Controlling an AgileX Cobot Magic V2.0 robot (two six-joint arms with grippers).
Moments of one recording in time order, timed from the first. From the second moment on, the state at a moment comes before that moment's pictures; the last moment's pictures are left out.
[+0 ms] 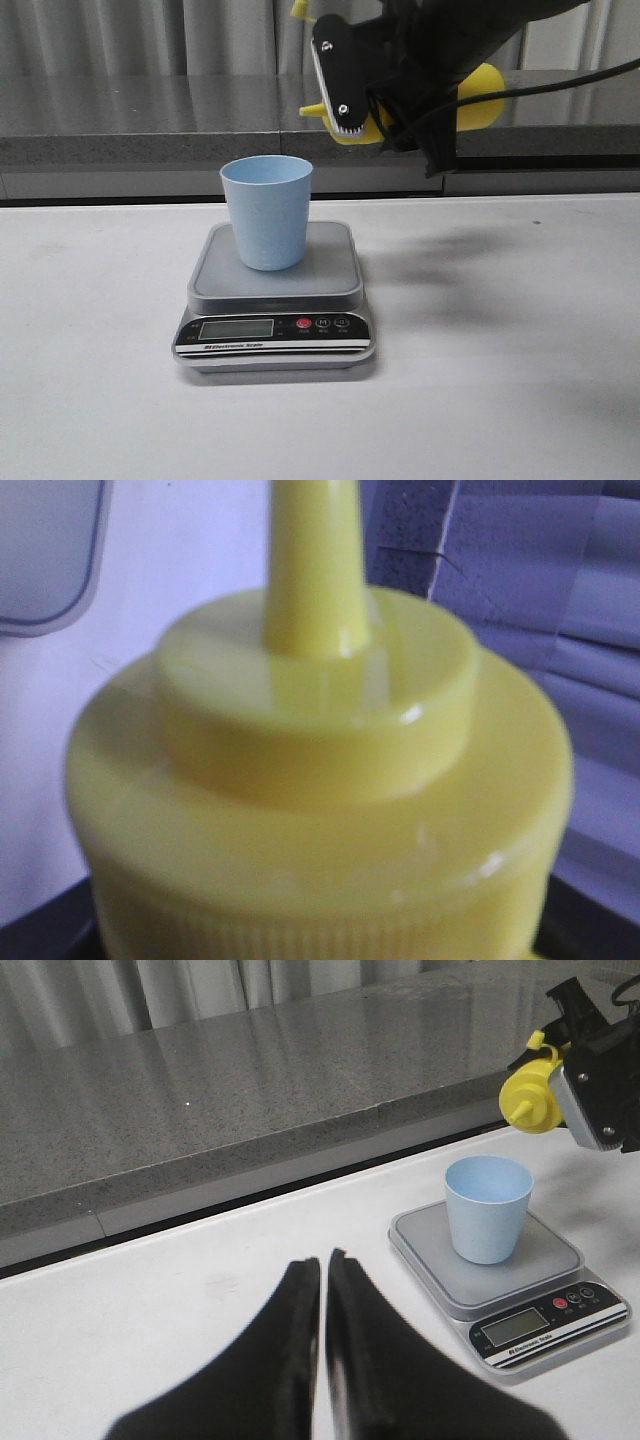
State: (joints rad) left arm -0.27 0.21 -0.55 -0.04 0.62 0.08; right arm 0.53 1.85 -1.26 -1.30 0.17 -0.22
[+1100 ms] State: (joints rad) left arm -0.27 0.21 -0.55 -0.04 0.62 0.08; right arm 0.61 1.82 -1.27 -1.67 0.24 -0.06
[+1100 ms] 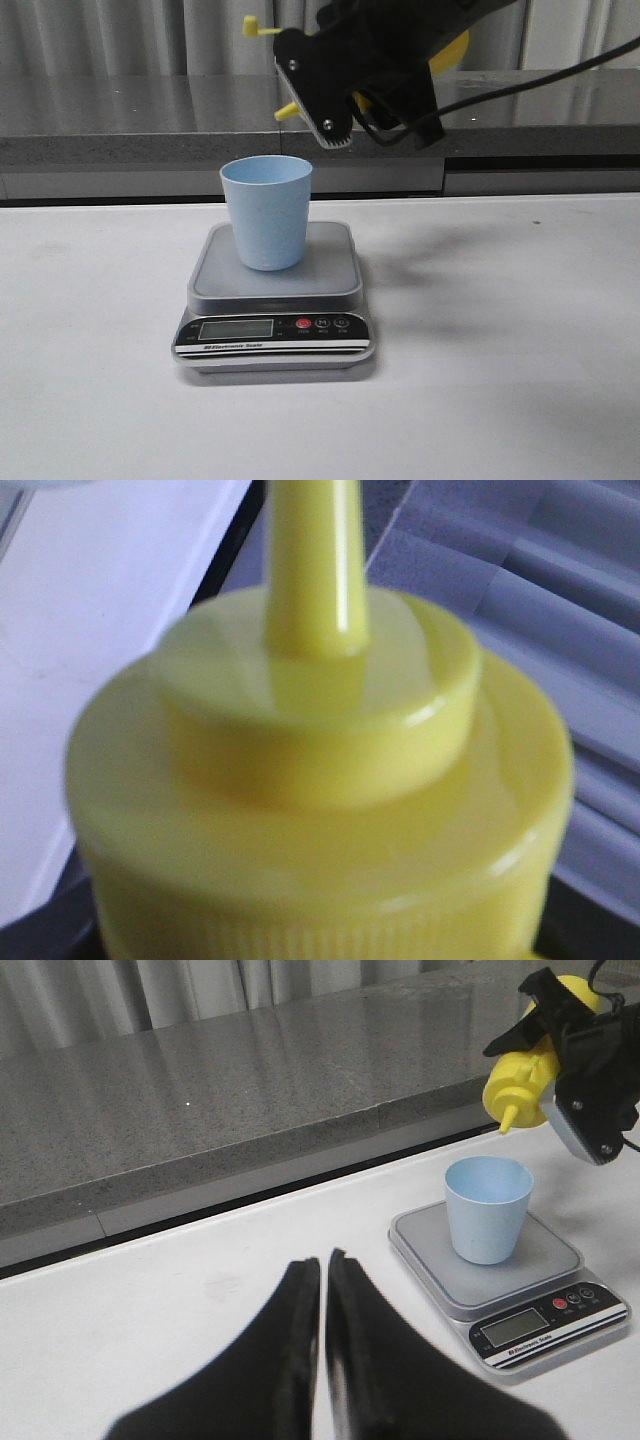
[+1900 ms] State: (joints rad) left arm -0.27 0.21 -0.55 -0.04 0.62 0.08; right arm 0.43 1.65 -1.02 -0.48 -0.26 -0.06
